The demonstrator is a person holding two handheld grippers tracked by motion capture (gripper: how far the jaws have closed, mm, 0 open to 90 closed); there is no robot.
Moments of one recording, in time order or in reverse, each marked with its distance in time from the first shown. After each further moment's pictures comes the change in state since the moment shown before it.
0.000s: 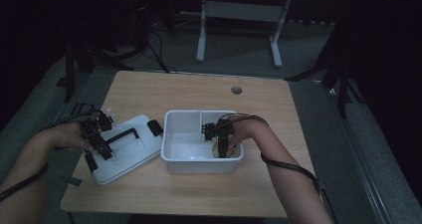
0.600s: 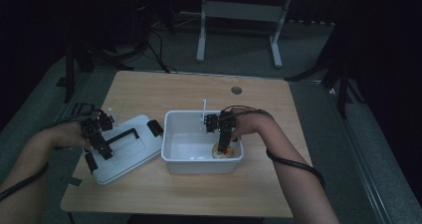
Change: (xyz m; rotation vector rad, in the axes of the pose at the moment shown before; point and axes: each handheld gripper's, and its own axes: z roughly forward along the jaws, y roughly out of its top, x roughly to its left) left arm -0.002 0.003 -0.002 0.007 0.000 0.003; right arm 0.000 -0.010 -0.041 -0.109 -0.029 0.009
